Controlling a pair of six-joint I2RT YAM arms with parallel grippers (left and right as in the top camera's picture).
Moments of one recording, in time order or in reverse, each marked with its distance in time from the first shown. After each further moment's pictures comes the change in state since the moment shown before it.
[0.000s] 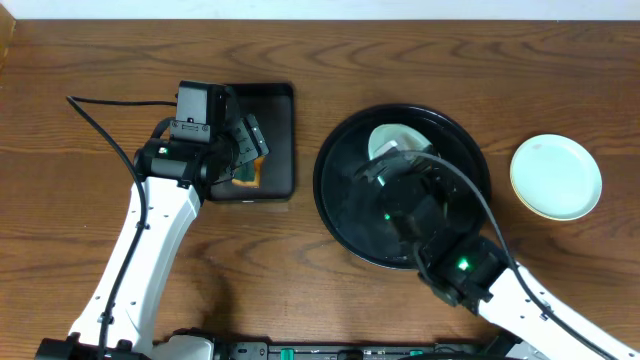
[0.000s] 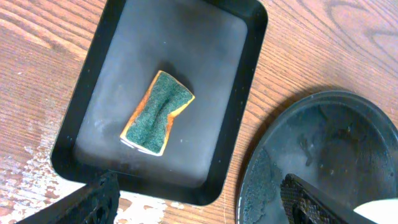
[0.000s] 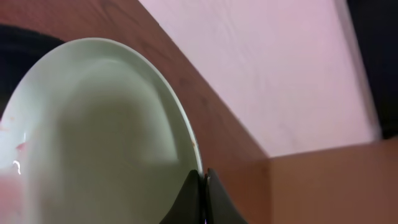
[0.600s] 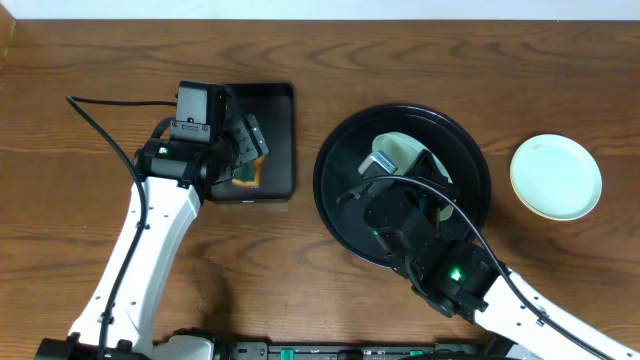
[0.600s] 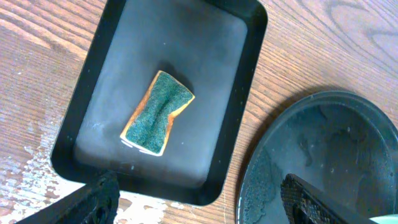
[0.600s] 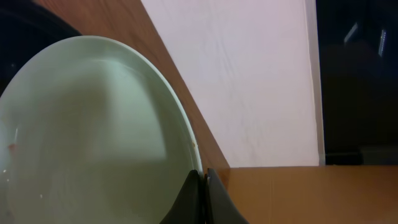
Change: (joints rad) left arm 0.000 0.000 0.000 0.000 0.000 0.000; right arm 0.075 0.000 0.000 0.002 0.100 -0.172
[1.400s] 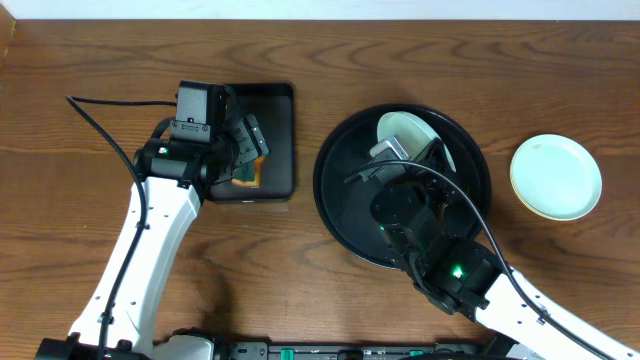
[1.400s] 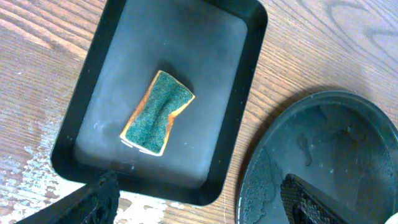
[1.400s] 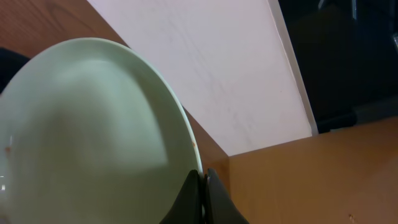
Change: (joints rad) left arm 0.000 0.000 0.000 0.000 0.000 0.000; right arm -0.022 0.000 0.000 0.123 0.091 0.071
